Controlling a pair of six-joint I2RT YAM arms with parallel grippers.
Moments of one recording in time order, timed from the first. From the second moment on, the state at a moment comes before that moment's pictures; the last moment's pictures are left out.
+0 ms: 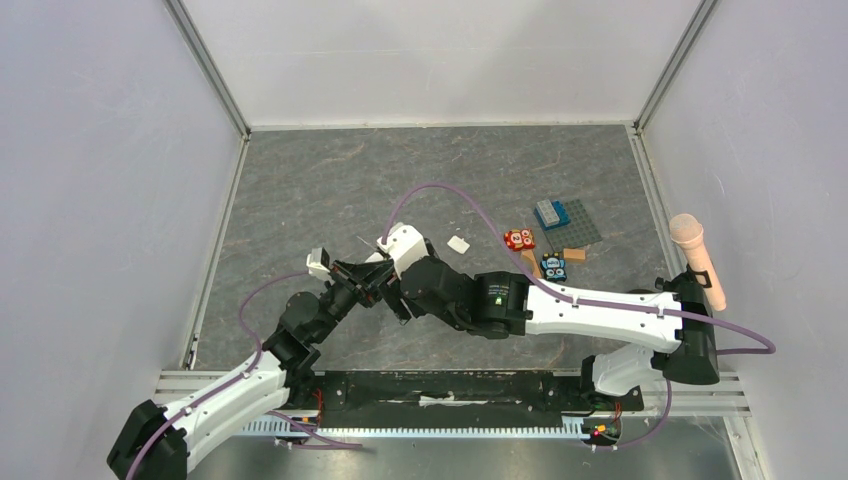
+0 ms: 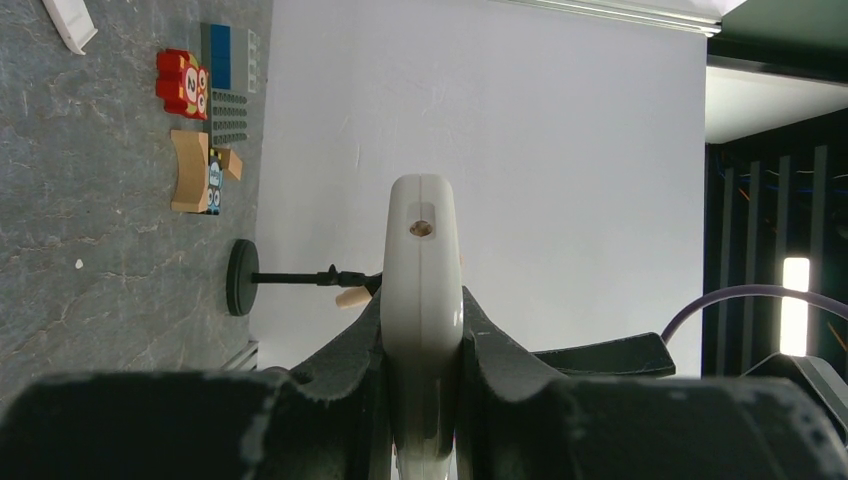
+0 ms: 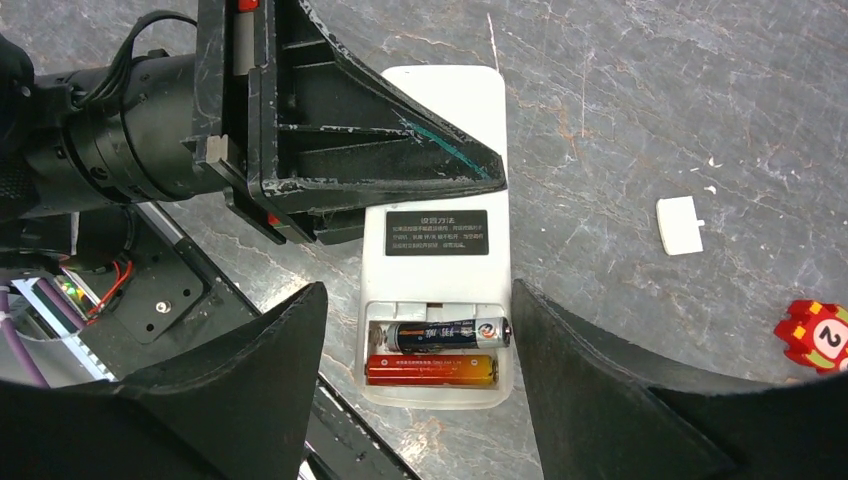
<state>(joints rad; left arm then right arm) -0.68 0.60 0.06 0.62 -0.02 -1.72 1.35 1.44 1.30 -0.47 0.49 0.32</state>
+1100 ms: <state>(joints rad) -0.68 0.53 0.01 0.67 0.06 -1.70 1.11 1.12 1.01 -0.26 0.15 0.62</state>
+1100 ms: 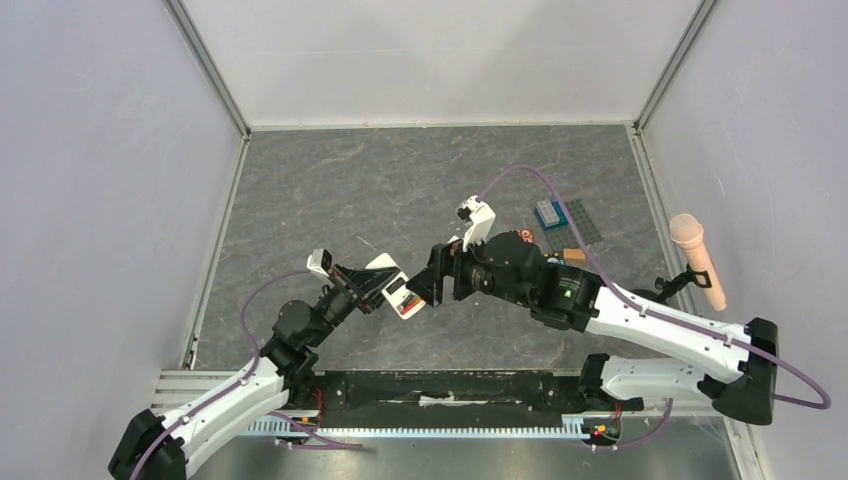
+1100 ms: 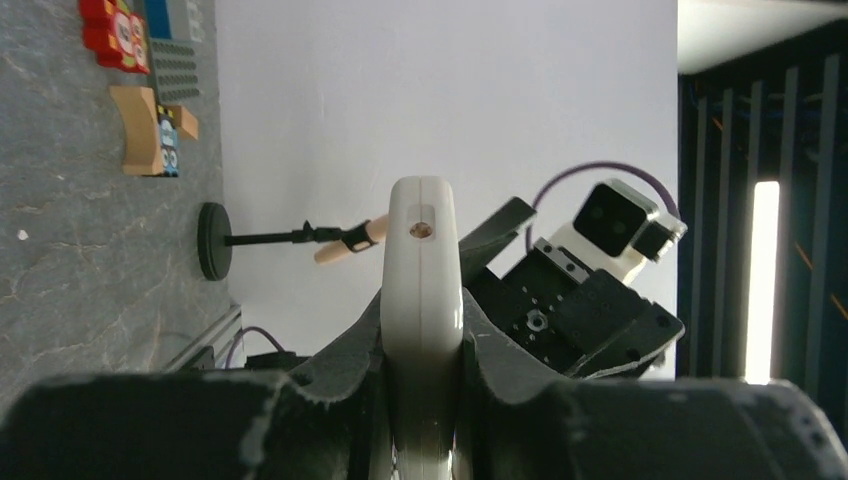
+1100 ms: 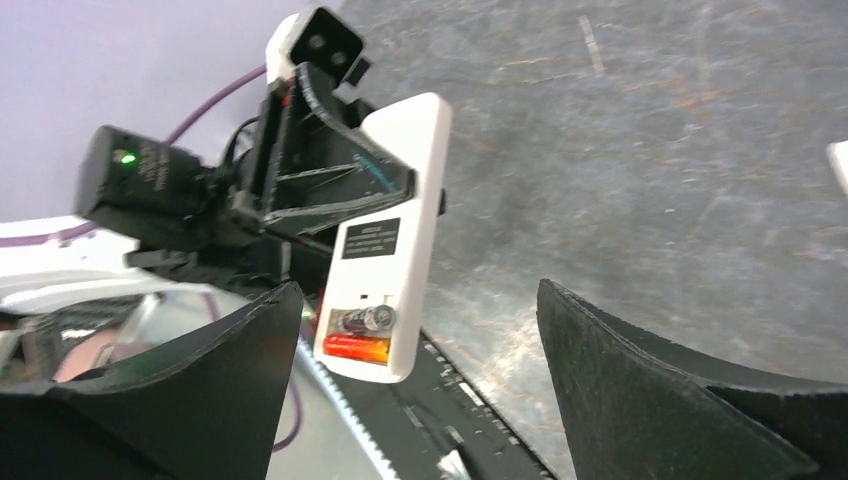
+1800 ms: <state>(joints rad) -0.68 0.55 0.01 0.88 0.25 -1.67 1.08 0.97 0.71 0.16 -0.25 1.01</state>
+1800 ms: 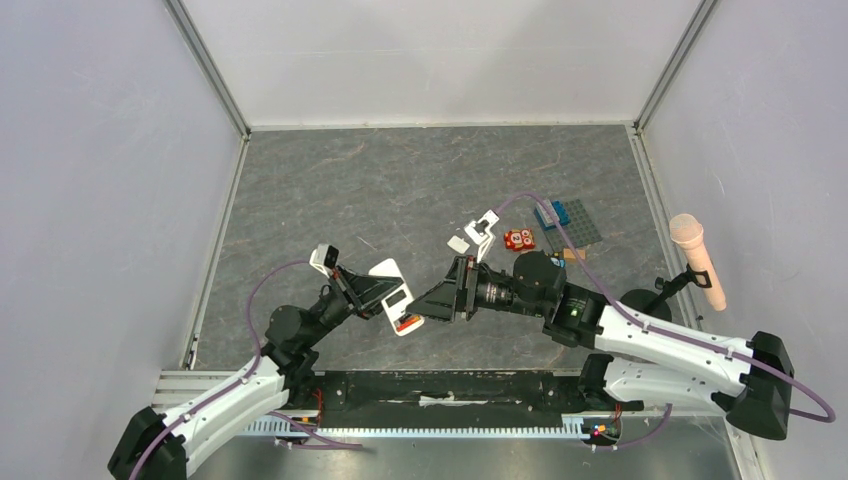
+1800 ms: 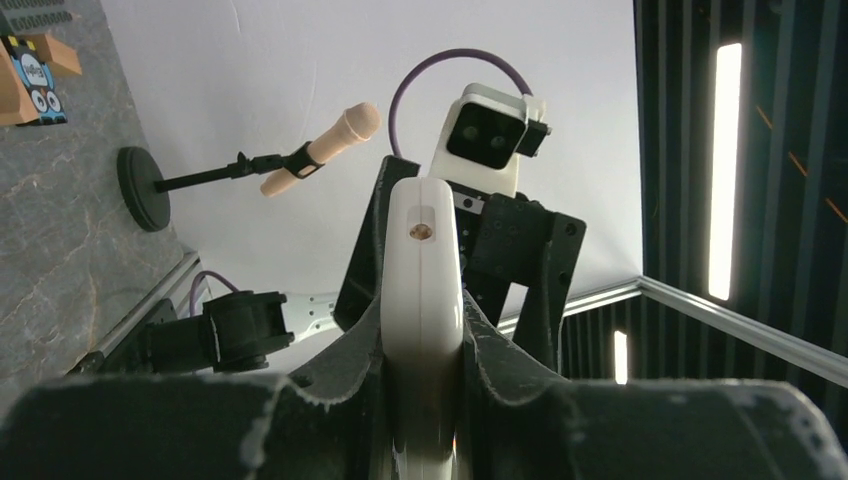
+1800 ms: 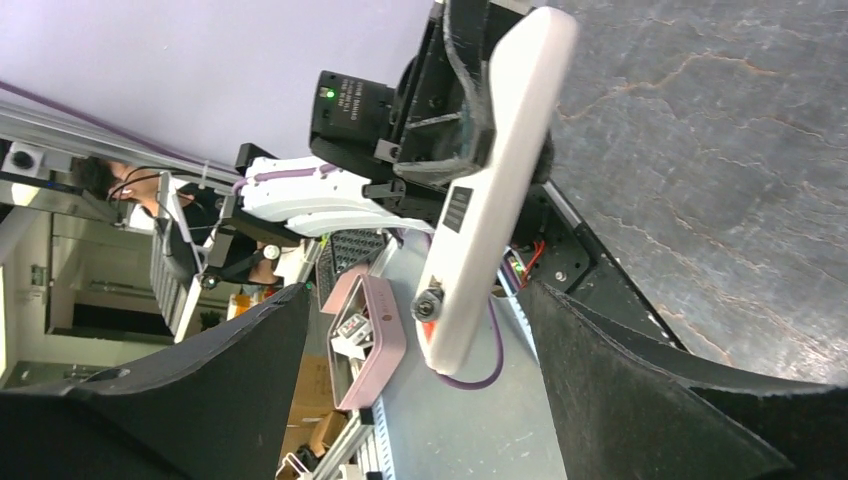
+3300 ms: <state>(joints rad) -0.68 0.50 0.11 0.67 0.29 -1.64 1.05 0.96 0.63 0.28 -0.22 1.17</state>
